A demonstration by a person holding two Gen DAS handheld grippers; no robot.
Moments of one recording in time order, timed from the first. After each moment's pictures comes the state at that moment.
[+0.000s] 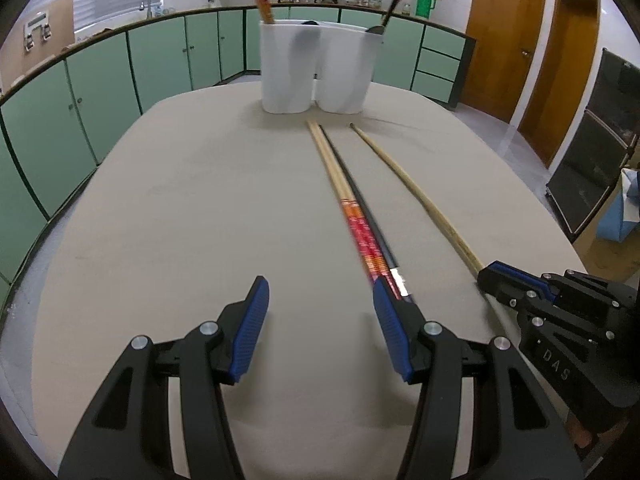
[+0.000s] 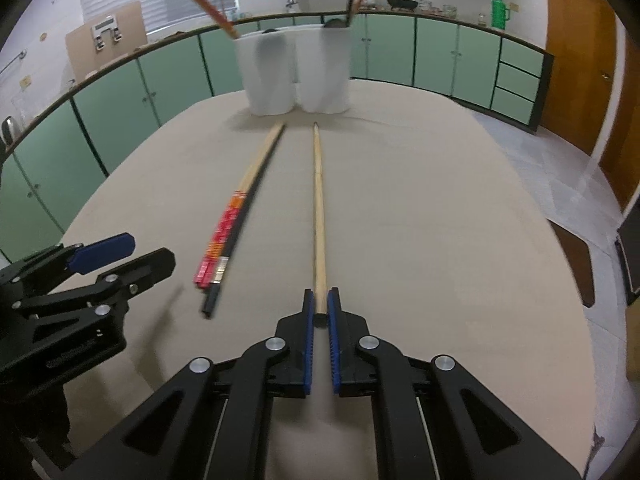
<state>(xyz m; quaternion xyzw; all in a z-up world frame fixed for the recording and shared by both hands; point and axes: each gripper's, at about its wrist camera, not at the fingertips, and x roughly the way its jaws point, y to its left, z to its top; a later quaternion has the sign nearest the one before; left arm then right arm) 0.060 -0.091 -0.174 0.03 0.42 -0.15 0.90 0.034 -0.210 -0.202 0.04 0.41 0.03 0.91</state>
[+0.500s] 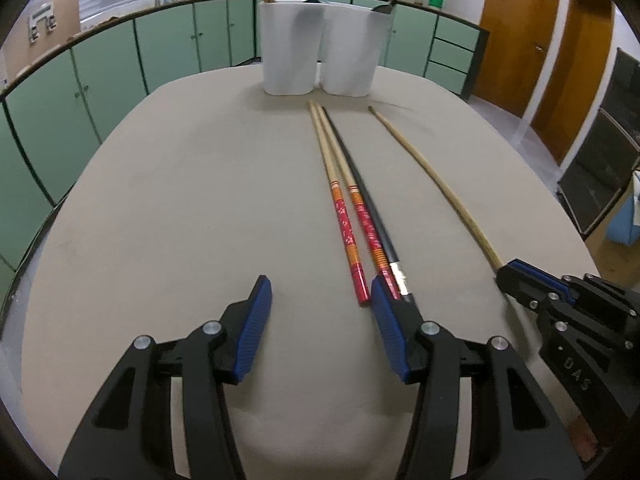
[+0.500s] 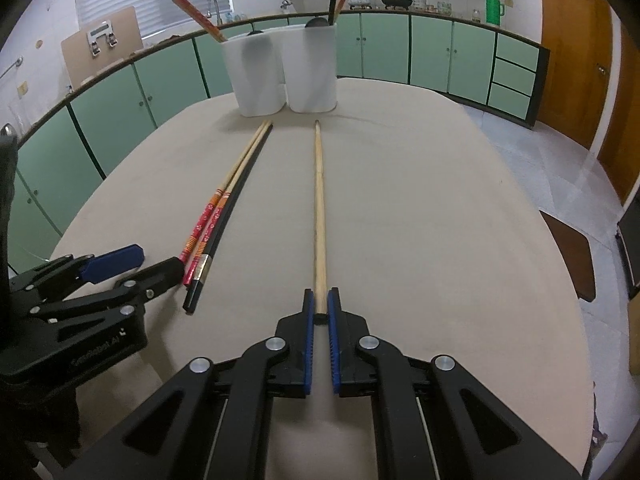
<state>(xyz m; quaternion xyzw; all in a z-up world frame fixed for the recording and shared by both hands) 0.067 -0.102 -0.186 0.02 0.44 -0.12 0.89 0.032 -0.223 -0.205 0.05 0.41 0.03 0.91</state>
